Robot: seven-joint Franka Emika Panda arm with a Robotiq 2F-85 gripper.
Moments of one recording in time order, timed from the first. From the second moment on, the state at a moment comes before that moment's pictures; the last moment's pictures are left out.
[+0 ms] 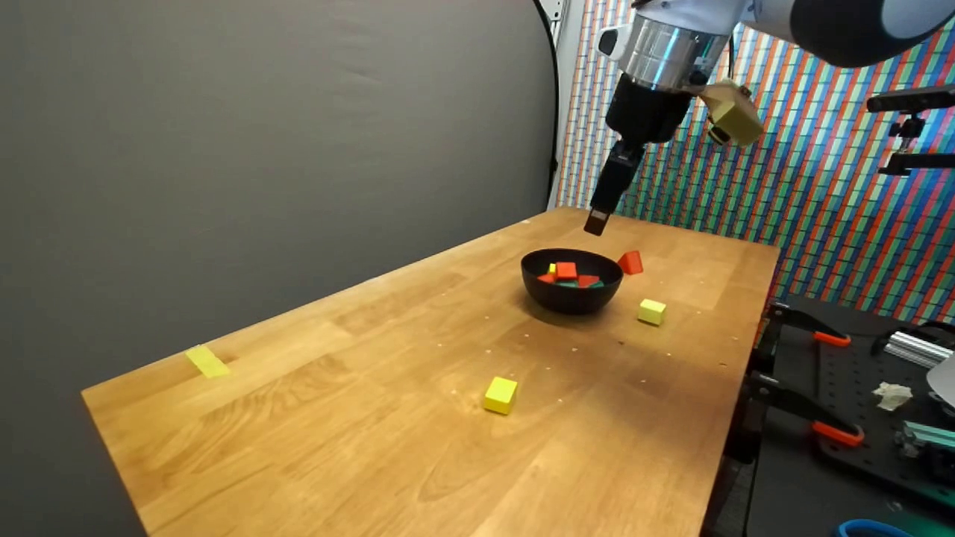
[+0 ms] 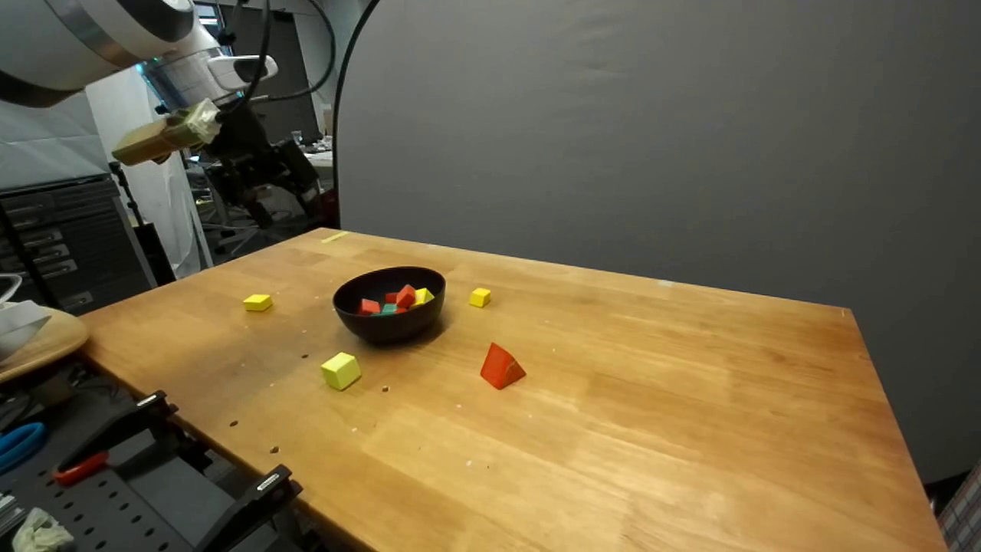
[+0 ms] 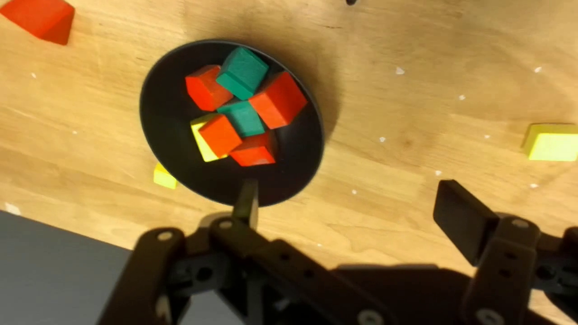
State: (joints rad) arm 0.28 -0.18 0.07 -2.70 -0.54 2.71 0.52
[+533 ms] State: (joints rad) arm 0.25 -0.19 0.22 -2.70 -0.39 2.69 0.39
